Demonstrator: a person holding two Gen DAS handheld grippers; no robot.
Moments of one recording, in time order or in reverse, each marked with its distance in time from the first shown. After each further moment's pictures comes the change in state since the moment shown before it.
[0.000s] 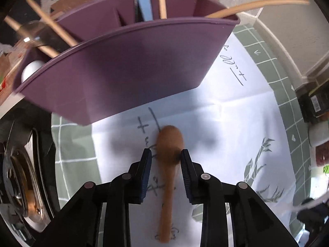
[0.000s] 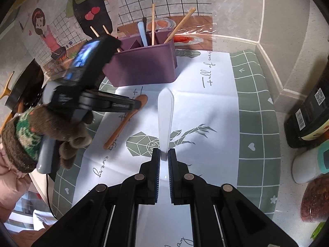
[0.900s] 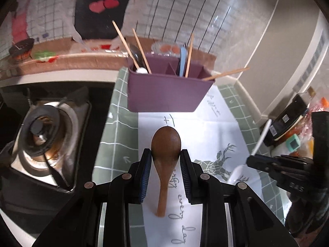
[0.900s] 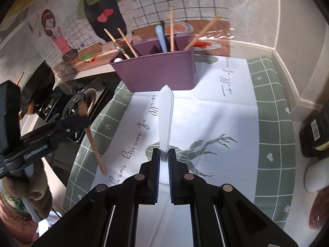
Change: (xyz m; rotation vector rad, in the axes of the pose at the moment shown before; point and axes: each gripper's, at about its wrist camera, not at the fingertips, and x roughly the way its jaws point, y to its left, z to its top) left arm -0.136 0.061 -0.126 -0.218 -0.436 -0.131; right arm 0.008 0.029 0.011 -0.038 -0.023 0.082
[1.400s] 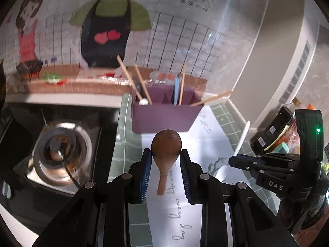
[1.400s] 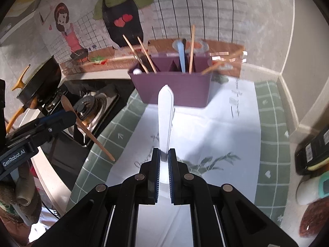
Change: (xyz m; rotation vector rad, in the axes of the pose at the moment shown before) left arm -0.063 -0.006 0.011 0.051 -0.132 -0.017; right arm -0.026 0.039 0.024 -0.098 -0.073 -0.038
